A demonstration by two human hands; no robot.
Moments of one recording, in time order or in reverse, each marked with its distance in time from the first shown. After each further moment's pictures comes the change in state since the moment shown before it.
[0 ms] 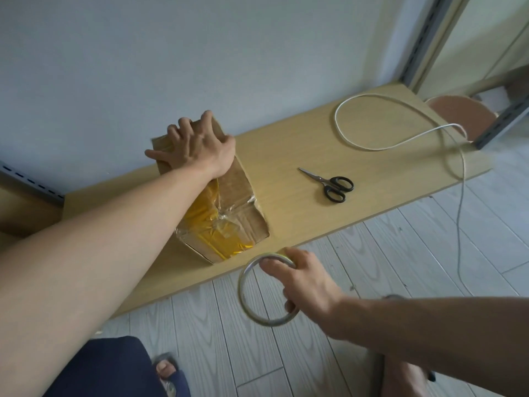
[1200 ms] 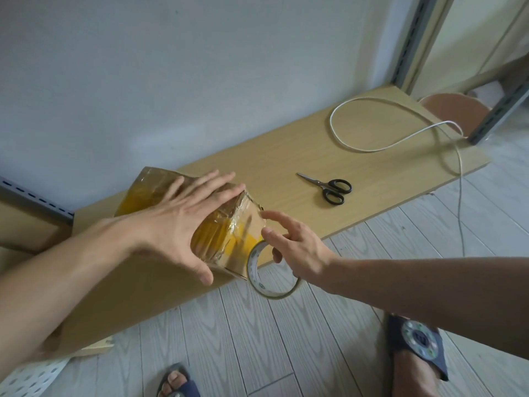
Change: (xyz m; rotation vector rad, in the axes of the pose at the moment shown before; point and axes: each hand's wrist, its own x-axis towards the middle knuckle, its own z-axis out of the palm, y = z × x) left_hand -0.067 -0.083 -0.049 0.219 -0.515 0.928; right_hand 0.043 -0.010 -0.017 -0.171 0.007 -0.250
